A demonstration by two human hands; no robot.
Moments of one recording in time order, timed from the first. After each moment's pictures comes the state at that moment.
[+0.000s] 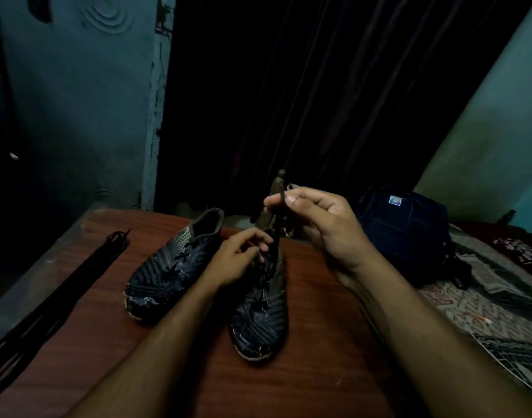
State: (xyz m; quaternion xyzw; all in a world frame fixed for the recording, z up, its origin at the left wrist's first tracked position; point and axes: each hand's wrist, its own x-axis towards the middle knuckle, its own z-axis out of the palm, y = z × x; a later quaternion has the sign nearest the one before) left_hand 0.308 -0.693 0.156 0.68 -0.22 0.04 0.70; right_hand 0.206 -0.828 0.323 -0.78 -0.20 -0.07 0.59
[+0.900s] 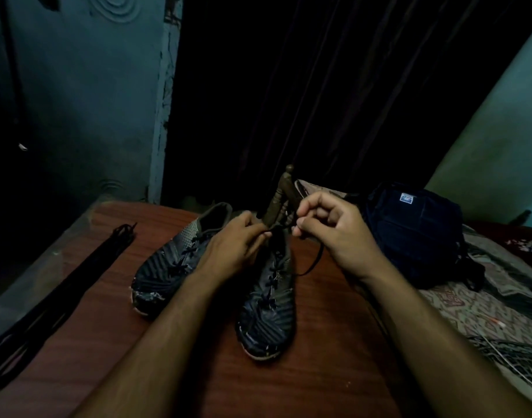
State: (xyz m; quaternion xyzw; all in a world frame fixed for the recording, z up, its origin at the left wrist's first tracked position) left_hand 0.321 -0.676 0.161 0.87 -0.25 0.26 0.34; right_hand 0.224 -0.844 0.301 -0.83 -0.22 -0.10 0.51
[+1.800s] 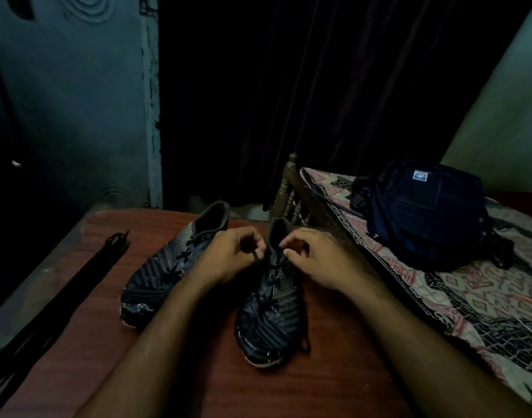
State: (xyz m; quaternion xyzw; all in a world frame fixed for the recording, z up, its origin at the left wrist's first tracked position) left_hand 0.318 -0.670 0.156 0.82 -0.24 0.08 0.51; right_hand 0.283 -0.880 0.219 -0.96 -0.18 -0.10 0.20
